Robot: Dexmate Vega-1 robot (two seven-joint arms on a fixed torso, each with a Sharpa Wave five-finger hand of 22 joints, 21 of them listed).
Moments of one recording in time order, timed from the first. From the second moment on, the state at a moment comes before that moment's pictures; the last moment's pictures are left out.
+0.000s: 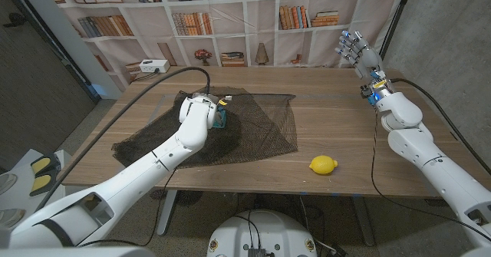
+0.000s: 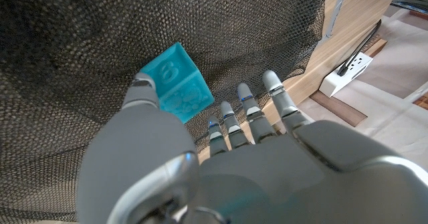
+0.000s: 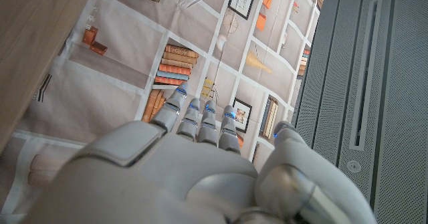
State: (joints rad) left arm 0.70 0.58 0.71 -1.90 1.44 0.66 -0.94; left_hand 0.74 -0.09 0.13 -0.04 0.25 0.10 -0.12 0.19 0.19 0.08 -0.10 0.46 0.32 0.30 -0.04 0.18 0.43 0.03 0.13 0.92 0.18; right arm -0.83 -0.65 -0.23 -1.38 0.66 0.54 0.21; right_hand 0.20 0.10 0.20 0.01 0.22 0.21 -0.01 0.20 0.18 0.19 0.09 0.21 0.20 0.13 0.09 0.21 0.19 0.27 0.08 0.20 0.17
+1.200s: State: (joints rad) left arm 0.95 0.50 0.55 -2.18 1.65 0.82 -0.89; left_hand 0.57 0.01 0.09 0.06 0.23 0.11 -0.13 0.20 0.19 0.11 -0.05 0.41 0.29 0.22 -0.01 0.20 0.35 -0.07 0.19 0.80 0.18; right arm -0.71 -0.65 -0.25 -1.24 0.68 0.50 0.30; right_hand 0.20 0.10 0.20 0.01 0.22 0.21 -0.01 0.20 0.18 0.19 0.09 0.20 0.20 0.13 0.09 0.21 0.19 0.28 0.08 0.20 0.17
